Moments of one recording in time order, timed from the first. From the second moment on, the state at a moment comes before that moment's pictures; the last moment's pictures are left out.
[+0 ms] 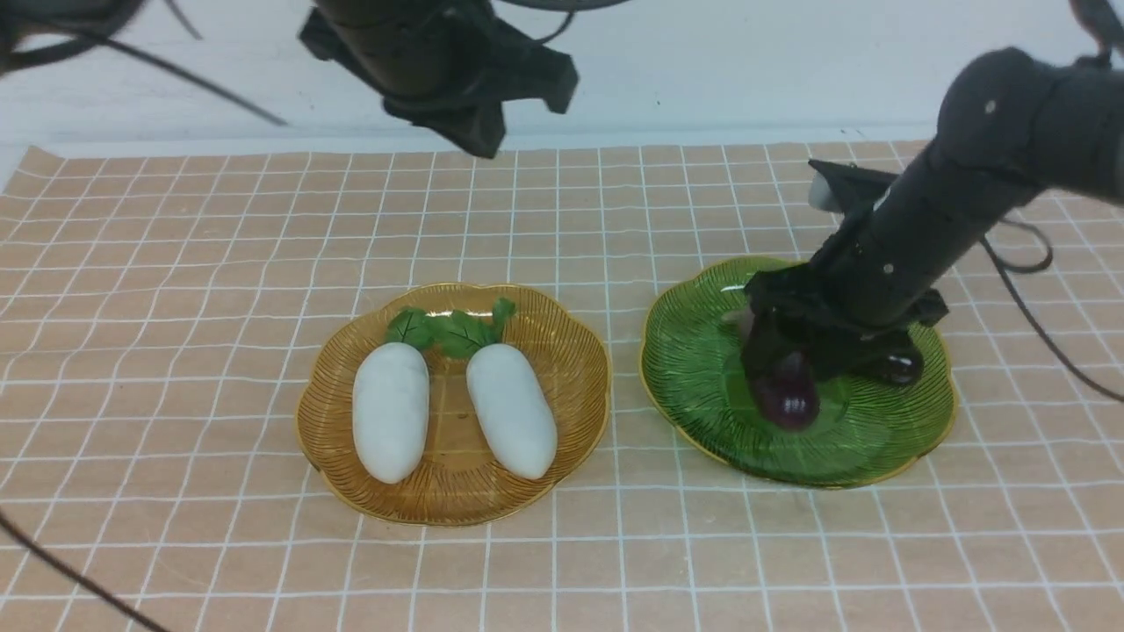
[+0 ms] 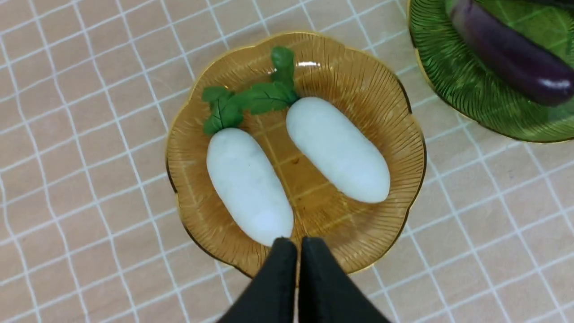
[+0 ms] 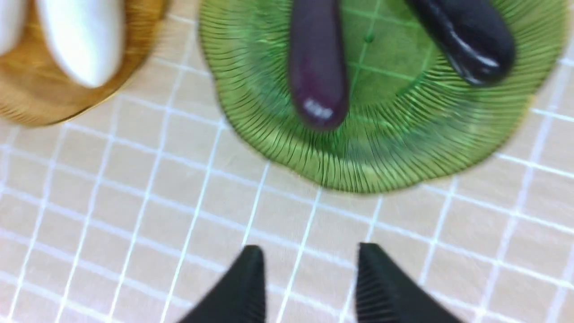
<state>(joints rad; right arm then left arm) 0.24 1.37 -1.28 0.23 1.23 -0.07 -0.47 1.43 -1.63 0.06 1.23 -0.08</state>
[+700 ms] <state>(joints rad) 0.24 -0.01 -0.45 -0.19 0.55 0.20 -0.47 1.26 -1.27 0.05 0.94 -0.12</state>
